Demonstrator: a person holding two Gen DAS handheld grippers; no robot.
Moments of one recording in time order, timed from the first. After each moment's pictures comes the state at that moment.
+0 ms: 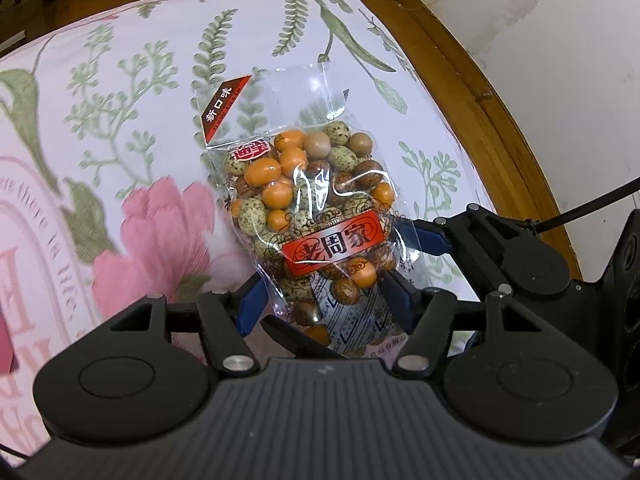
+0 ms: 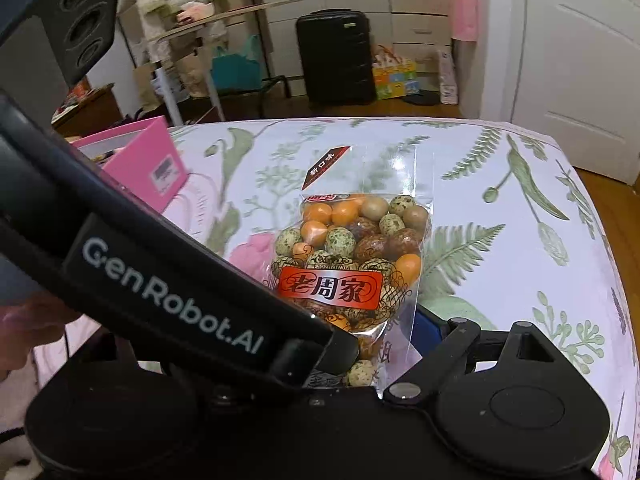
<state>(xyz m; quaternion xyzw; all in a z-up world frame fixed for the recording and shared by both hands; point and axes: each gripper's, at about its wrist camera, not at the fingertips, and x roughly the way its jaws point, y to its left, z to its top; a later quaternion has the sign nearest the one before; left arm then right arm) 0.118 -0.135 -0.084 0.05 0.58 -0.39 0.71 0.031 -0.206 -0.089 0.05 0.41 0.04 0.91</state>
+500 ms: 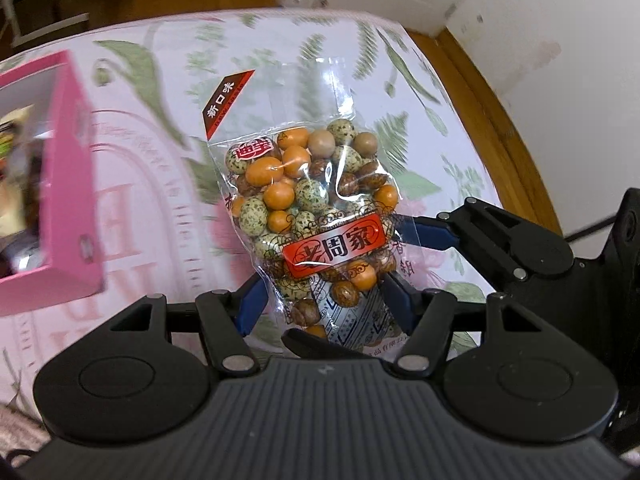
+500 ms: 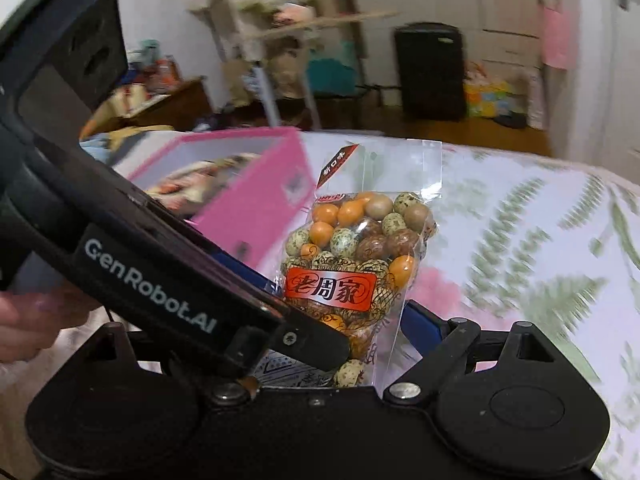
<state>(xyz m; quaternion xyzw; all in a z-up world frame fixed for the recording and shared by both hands) 0.111 -0.009 -0.043 0.00 0.57 -0.34 0.75 0.035 -0.127 -0.045 0.05 0.39 0.17 0.90</state>
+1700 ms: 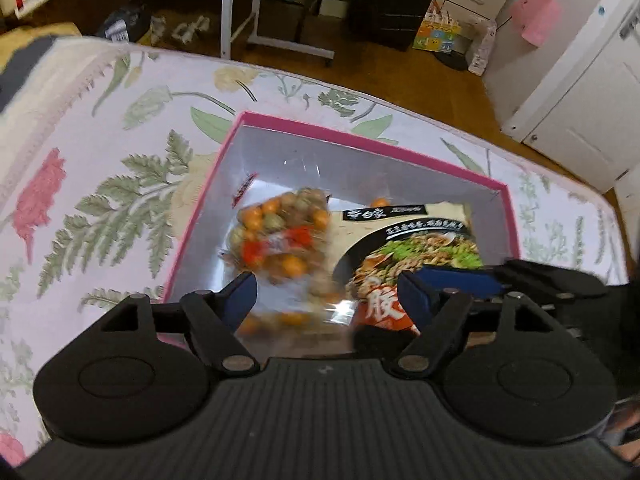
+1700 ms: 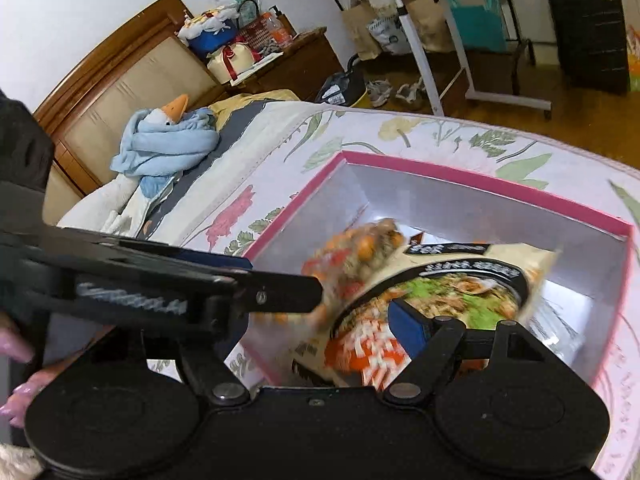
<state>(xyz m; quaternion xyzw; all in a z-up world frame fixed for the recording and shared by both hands) 0.242 0.269 -0.035 -0.07 0.51 -0.07 0.85 0.226 0.077 -0.051 0.10 0.45 0.34 0.82</state>
